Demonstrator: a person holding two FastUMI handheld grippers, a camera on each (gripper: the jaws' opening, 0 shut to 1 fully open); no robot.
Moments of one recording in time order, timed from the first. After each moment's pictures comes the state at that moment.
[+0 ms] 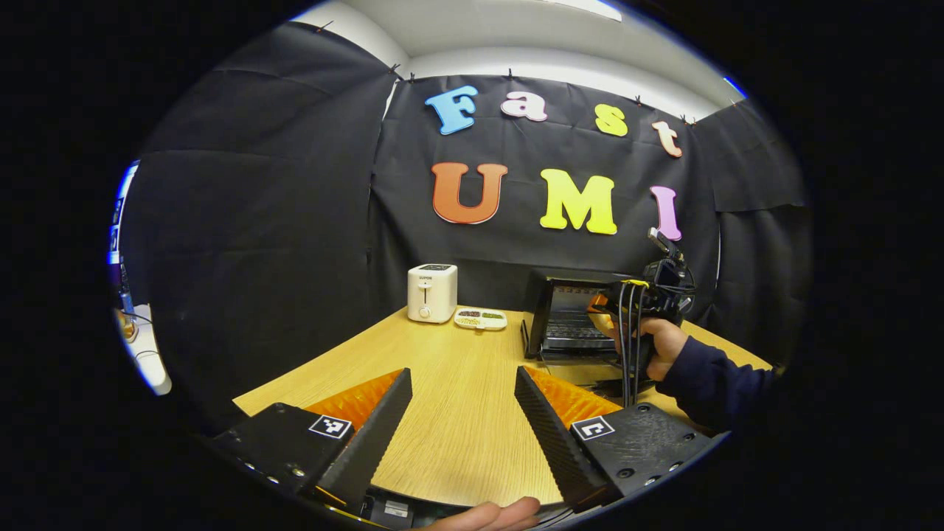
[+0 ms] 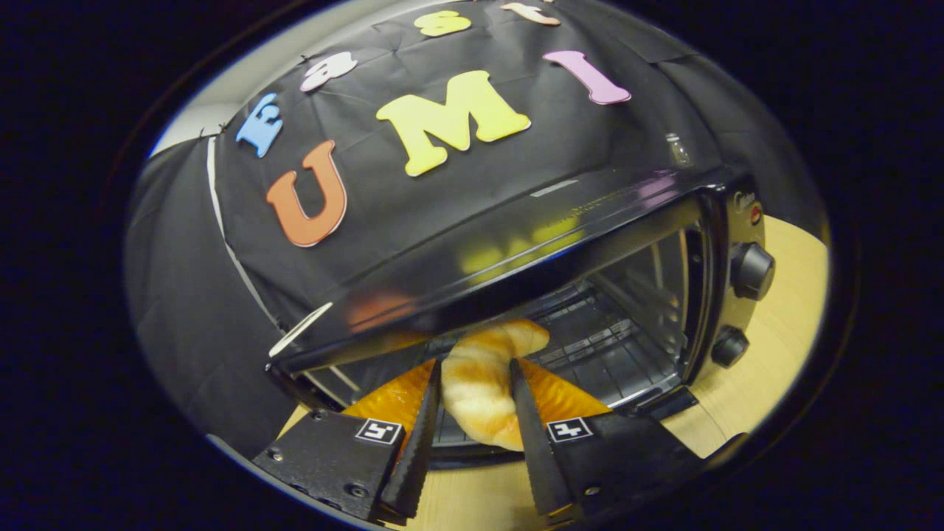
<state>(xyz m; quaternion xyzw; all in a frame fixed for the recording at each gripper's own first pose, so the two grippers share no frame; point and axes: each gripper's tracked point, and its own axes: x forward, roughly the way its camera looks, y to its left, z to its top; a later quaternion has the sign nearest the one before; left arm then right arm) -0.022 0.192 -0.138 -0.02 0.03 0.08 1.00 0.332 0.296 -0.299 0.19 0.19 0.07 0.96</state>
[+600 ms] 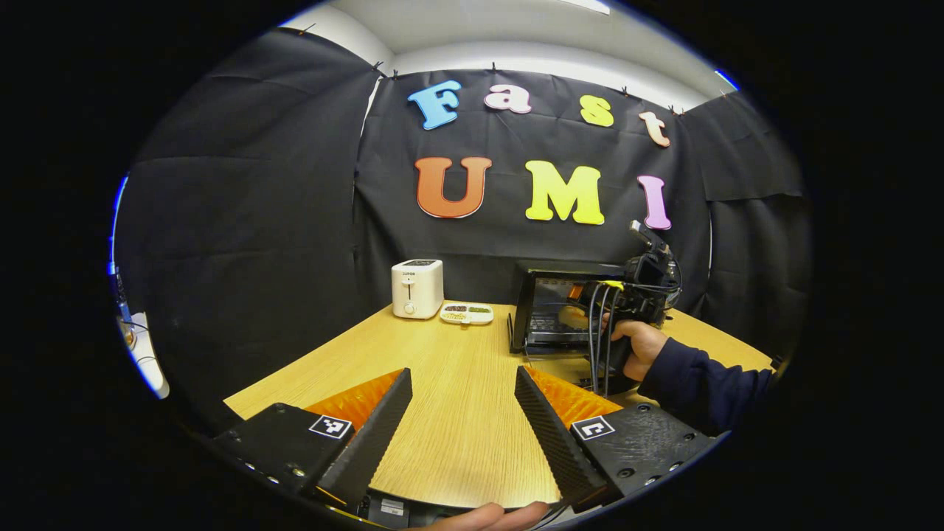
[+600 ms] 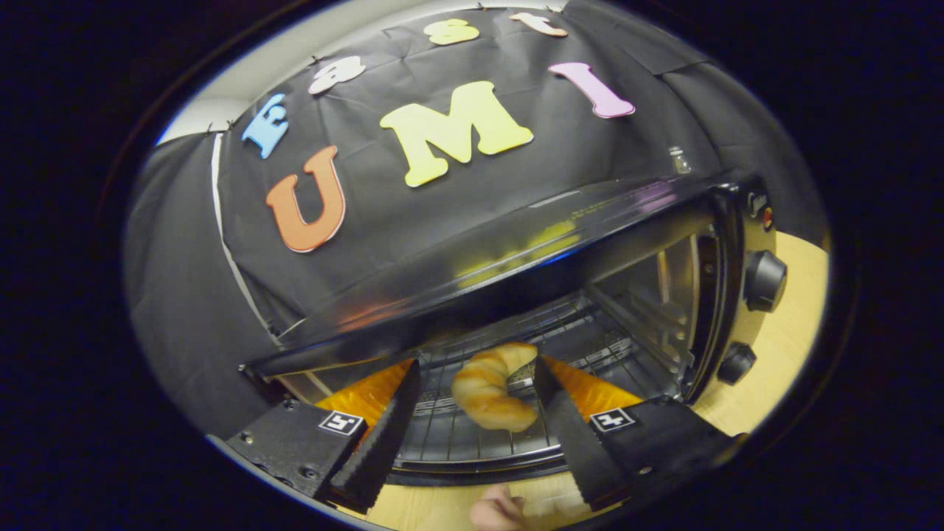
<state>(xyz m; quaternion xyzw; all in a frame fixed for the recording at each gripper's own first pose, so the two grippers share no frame) -0.020 0.160 -0.138 -0.01 0.04 0.06 1.00 0.320 0.285 -0.295 0.15 0.17 0.07 0.97</state>
